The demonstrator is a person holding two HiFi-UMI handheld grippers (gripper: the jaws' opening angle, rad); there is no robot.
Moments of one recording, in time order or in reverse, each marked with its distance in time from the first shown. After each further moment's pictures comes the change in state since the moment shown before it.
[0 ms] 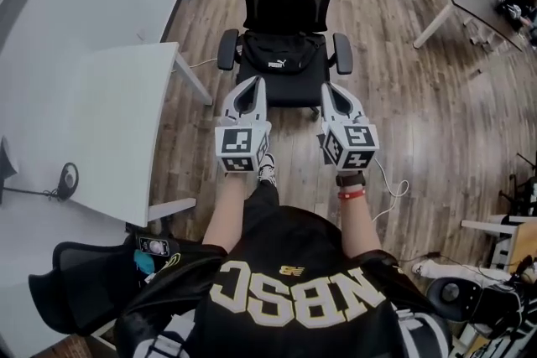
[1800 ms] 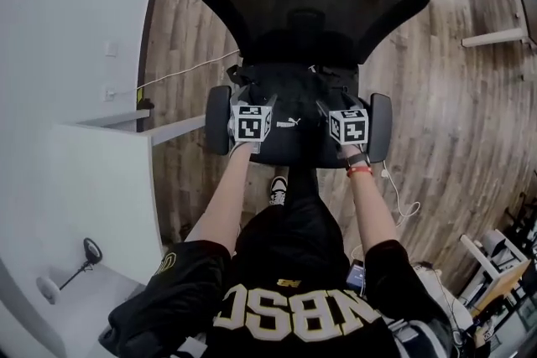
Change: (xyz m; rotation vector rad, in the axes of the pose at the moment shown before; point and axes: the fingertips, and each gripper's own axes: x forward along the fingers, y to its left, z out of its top) left arm 0.428 0.240 -0.397 -0.123 0.862 0.081; right arm 0.486 -0.229 -0.288 0.190 0.732 0.065
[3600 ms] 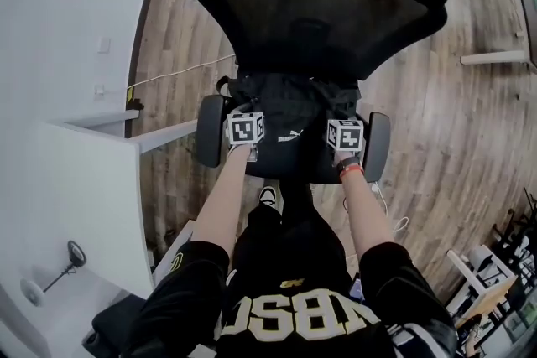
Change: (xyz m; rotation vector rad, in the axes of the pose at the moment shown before) left arm 0.063 0.034 -0.066 -0.219 0.112 0.043; right arm 0.057 -0.047 -0.034 0.047 0.075 -0.070
